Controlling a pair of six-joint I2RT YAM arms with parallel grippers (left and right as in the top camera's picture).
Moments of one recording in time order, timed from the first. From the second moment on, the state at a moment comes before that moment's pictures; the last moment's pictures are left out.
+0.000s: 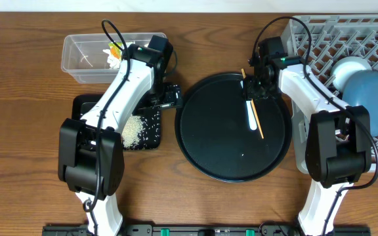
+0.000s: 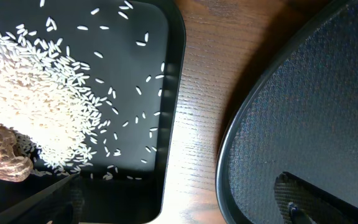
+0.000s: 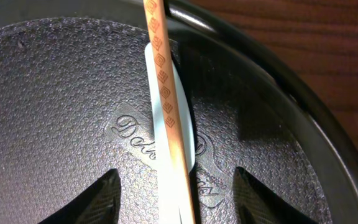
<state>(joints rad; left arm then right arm) -0.31 1.97 1.61 -1.23 0.06 -0.49 0.20 2.05 1.48 -0.75 -0.12 0.14</state>
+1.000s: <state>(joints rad) -0.31 1.97 1.61 -1.21 0.06 -0.49 0.22 2.08 1.48 -0.75 -0.09 0.18</state>
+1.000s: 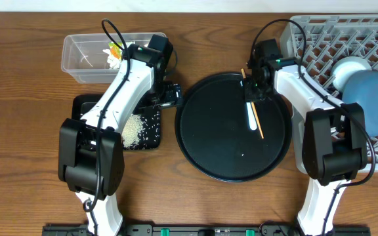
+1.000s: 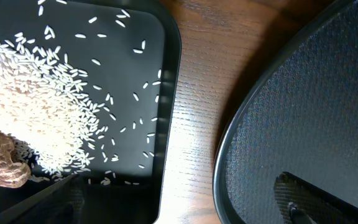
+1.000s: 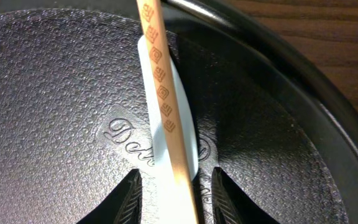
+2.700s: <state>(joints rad) -0.31 1.97 1.61 -1.21 0.06 -0.49 0.14 2.08 1.82 -1.09 -0.08 0.18</state>
